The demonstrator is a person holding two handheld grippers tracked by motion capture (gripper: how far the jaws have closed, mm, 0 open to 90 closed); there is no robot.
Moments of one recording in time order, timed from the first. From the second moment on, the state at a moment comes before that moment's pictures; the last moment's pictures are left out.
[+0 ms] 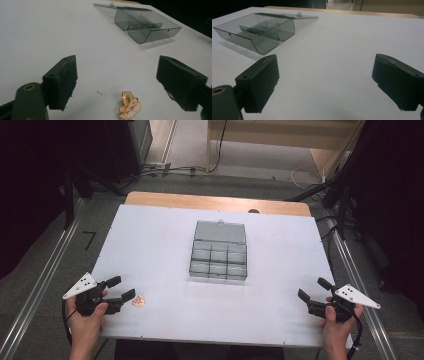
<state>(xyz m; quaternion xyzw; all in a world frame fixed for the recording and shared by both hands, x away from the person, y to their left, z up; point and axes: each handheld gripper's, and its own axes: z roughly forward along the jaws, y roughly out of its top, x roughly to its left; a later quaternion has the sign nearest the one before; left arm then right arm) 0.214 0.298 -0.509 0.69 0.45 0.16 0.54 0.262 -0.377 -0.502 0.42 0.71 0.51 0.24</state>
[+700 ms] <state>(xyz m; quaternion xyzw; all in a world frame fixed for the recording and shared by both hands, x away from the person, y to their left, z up) 0.213 0.290 -0.490 0.74 0.46 0.13 0.47 0.264 -0.371 -0.503 0.41 0.72 0.50 0.25</state>
